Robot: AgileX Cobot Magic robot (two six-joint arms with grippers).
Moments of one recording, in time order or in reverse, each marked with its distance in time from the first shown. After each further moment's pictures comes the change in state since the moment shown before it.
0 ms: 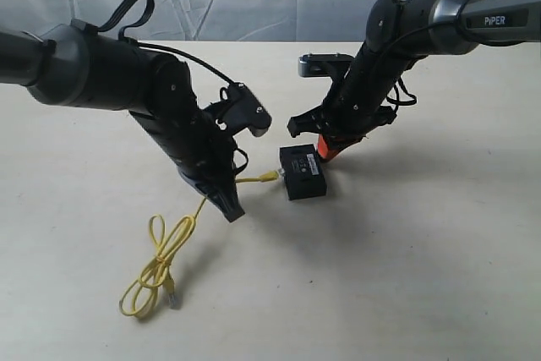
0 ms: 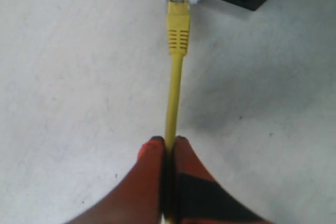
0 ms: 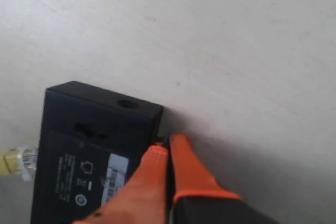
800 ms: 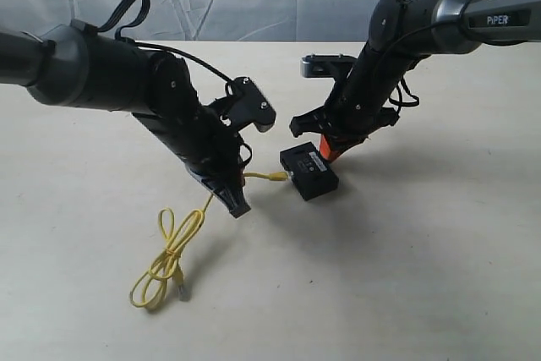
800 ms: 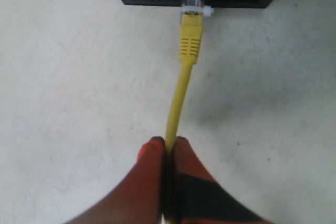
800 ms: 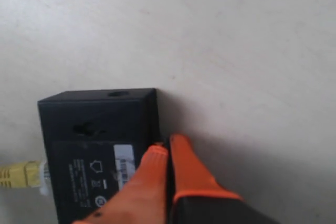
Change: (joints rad) left arm 0.000 0.000 0.000 -0.092 -0.057 0.117; right arm 0.000 0.000 0.000 0.015 0.026 0.004
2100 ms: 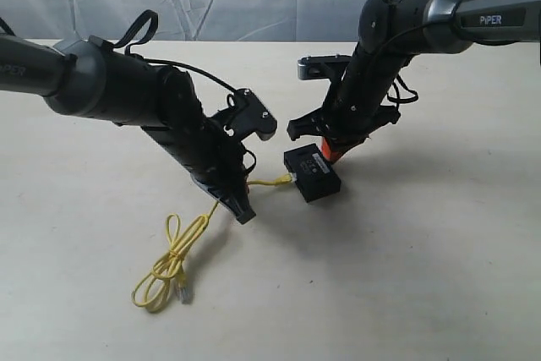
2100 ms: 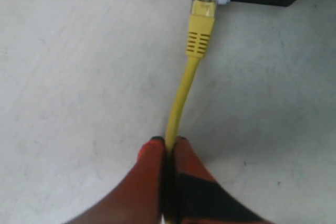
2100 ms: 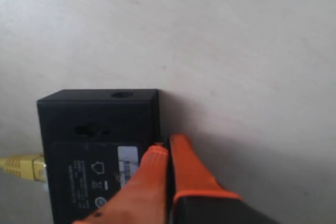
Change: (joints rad) left arm 0.002 0.056 0.002 -0.076 -0.047 0.029; right arm 0.037 -0.011 0.000 -0.112 0.007 0.117
